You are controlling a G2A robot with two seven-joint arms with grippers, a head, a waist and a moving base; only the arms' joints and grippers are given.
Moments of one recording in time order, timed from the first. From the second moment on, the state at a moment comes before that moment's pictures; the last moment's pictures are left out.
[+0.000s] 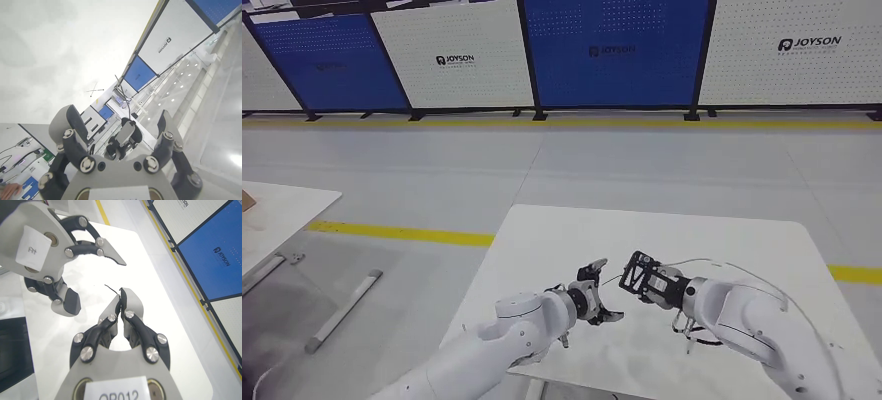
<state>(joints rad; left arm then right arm) 1.20 -0.95 -0.84 -1.95 -1.55 0.34 0.54 -0.80 -0.94 0.61 -1.79 -1.01 -0.34 0.56</state>
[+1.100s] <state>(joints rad) 1.16 -1.03 -0.84 -1.85 -1.57 0.34 0.54 -0.80 -0.94 0.61 -1.79 -1.00 -0.34 0.57</state>
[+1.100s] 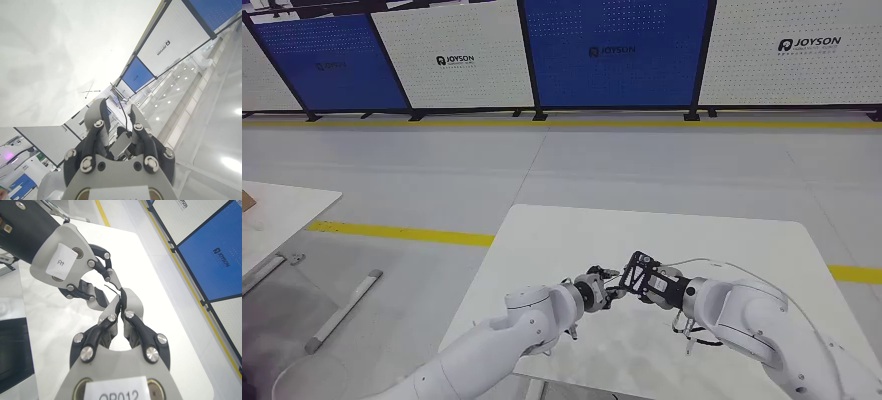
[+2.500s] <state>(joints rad) 1.24 -1.05 -0.71 -1.87 -0.92 0.15 0.70 -1.05 -0.90 0.92 -1.66 -0.28 -0.34 0.61</state>
